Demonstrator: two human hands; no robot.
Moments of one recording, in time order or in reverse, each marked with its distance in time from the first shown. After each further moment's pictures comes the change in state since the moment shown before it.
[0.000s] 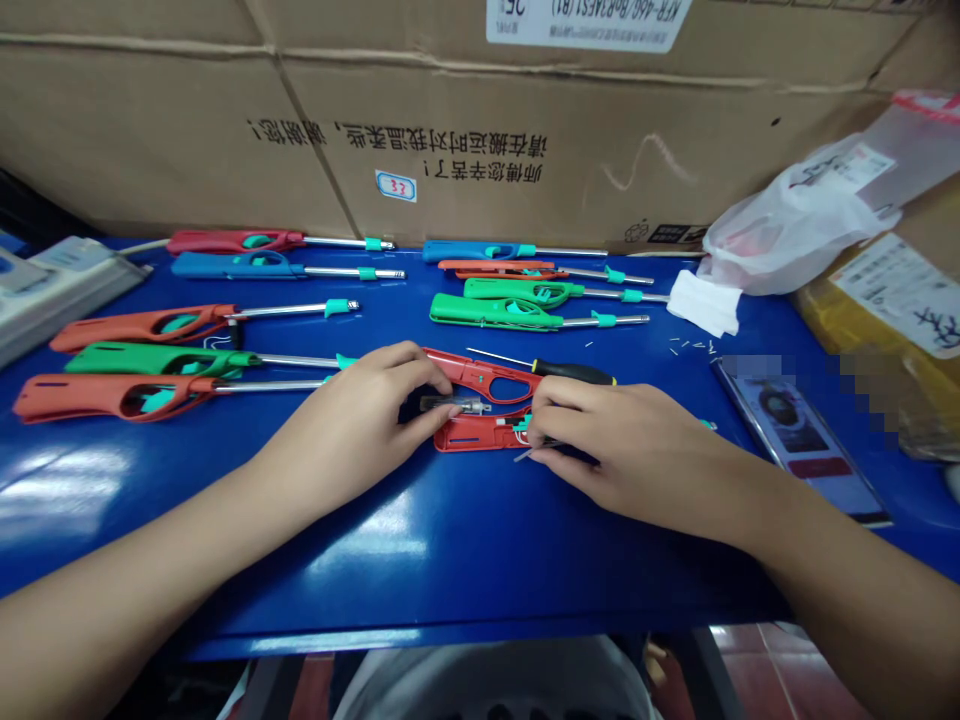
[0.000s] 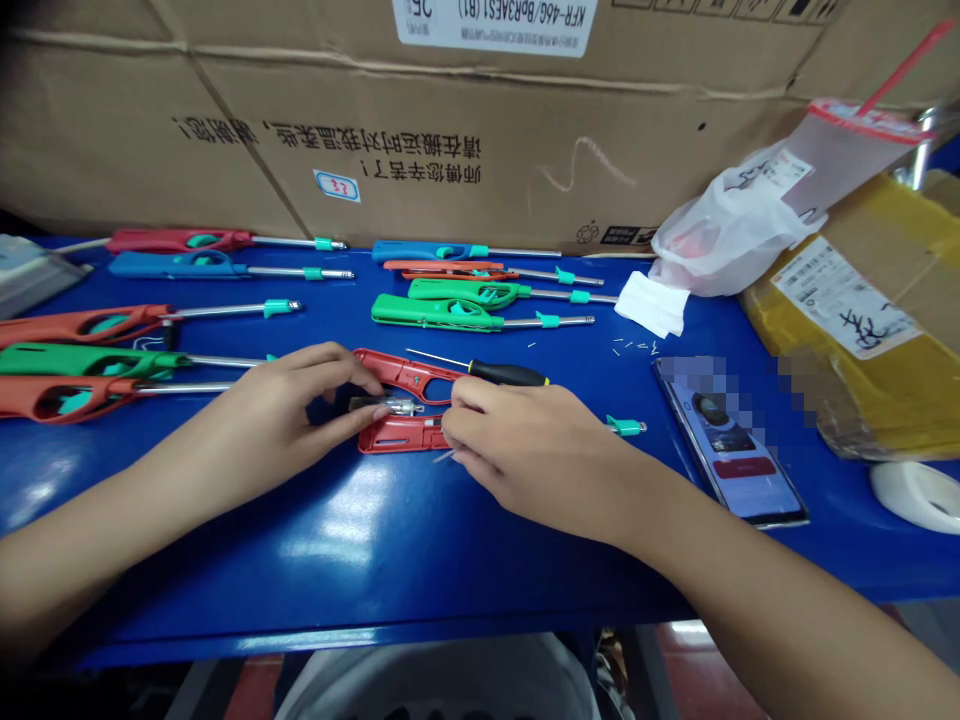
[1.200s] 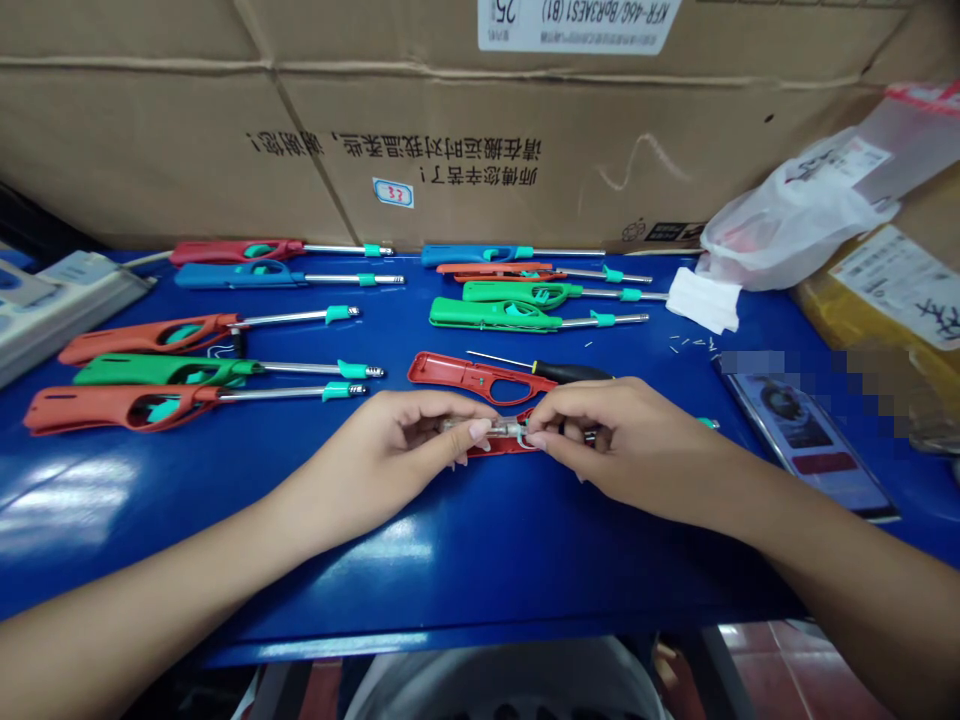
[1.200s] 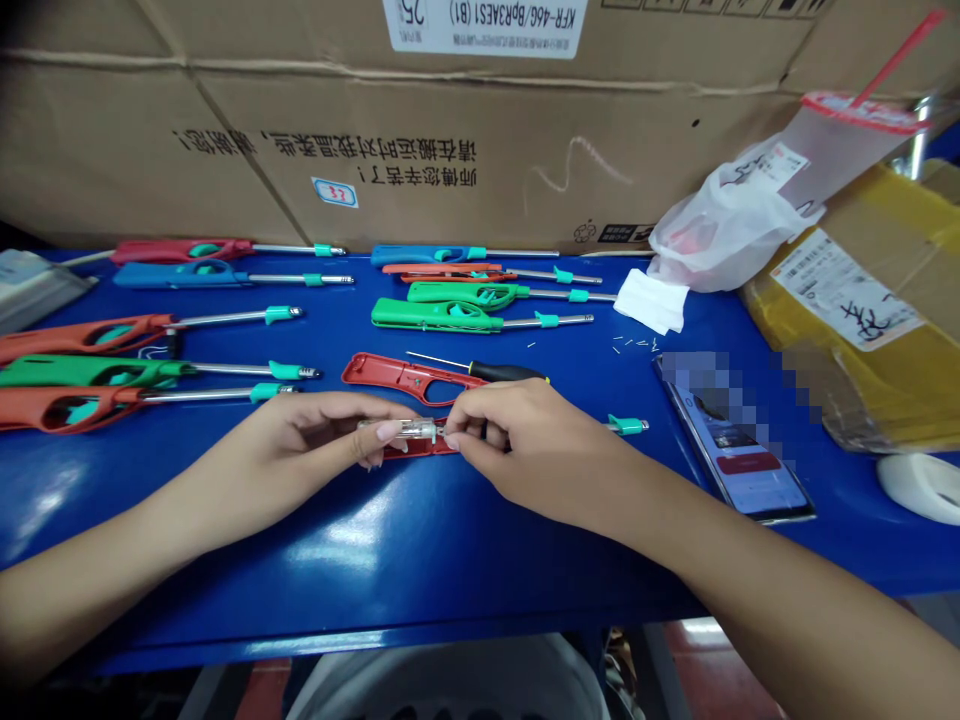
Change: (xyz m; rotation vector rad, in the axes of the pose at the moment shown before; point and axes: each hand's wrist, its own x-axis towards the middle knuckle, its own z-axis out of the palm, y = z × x) left_hand -0.003 0.036 0.004 -0.880 -0.149 -0.307; right_hand 0.006 -0.004 0.002 0.562 0.060 0.291
